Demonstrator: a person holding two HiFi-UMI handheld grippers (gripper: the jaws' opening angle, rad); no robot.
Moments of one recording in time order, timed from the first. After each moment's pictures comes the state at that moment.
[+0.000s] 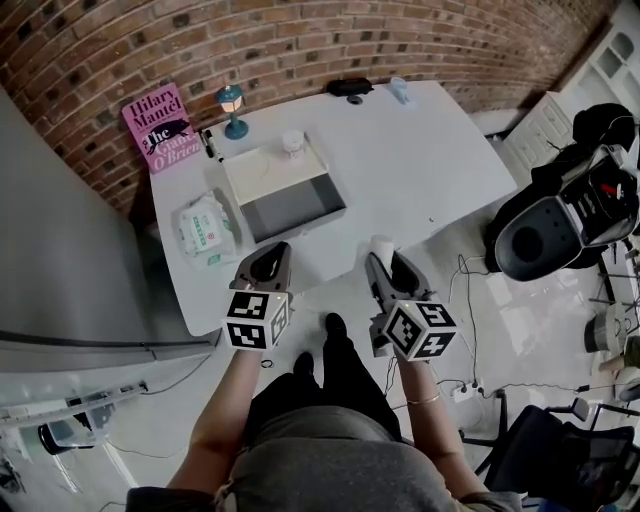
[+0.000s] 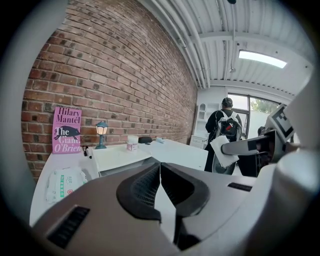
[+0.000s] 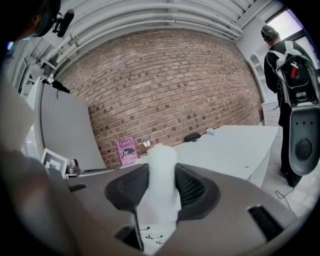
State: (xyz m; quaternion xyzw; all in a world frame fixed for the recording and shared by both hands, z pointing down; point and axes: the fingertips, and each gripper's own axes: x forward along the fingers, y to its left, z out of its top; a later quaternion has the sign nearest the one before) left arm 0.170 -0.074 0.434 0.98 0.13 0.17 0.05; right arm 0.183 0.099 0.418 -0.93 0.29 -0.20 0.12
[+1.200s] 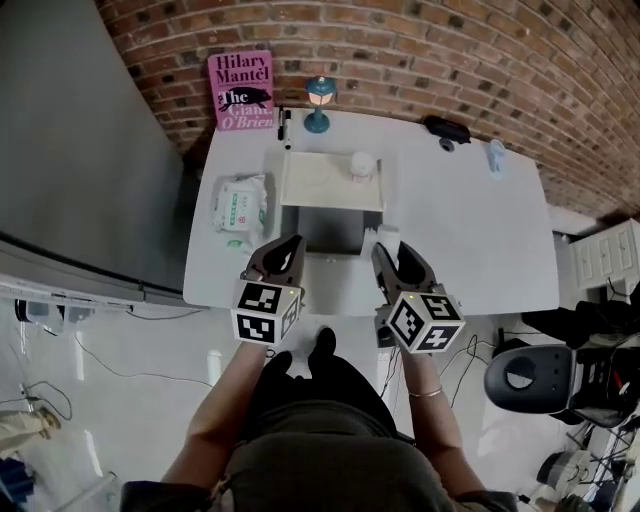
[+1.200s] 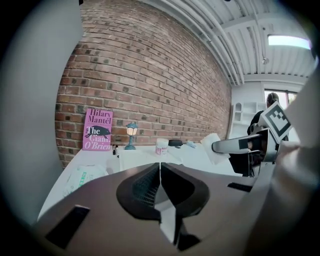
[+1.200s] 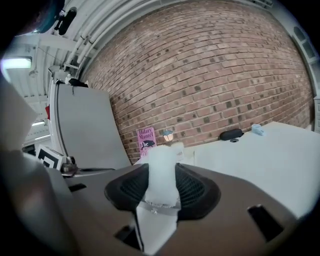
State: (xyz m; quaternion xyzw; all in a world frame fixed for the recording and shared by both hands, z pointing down) left arm 0.220 -0.117 0.439 0.98 -0.06 0.17 0.08; right arm 0.307 0.012 0.423 -0.84 0.48 -0.22 0.06
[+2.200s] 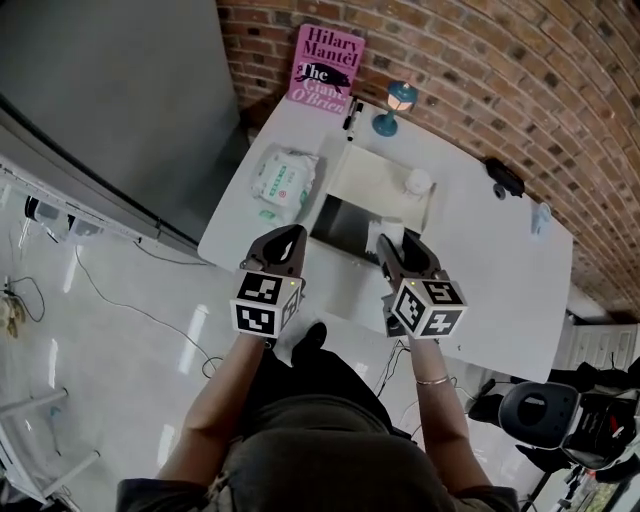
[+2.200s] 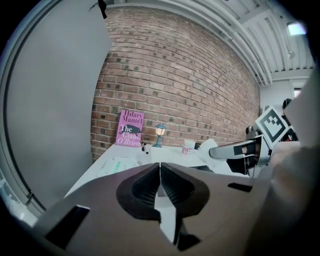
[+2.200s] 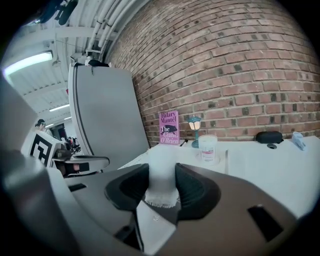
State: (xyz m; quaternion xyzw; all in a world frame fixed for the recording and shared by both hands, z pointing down) left arm 0.169 -0.162 0.450 0.96 -0.22 0.16 0.12; right arm 0.305 -0.068 0.450 -0.75 0.62 -0.24 -0.05
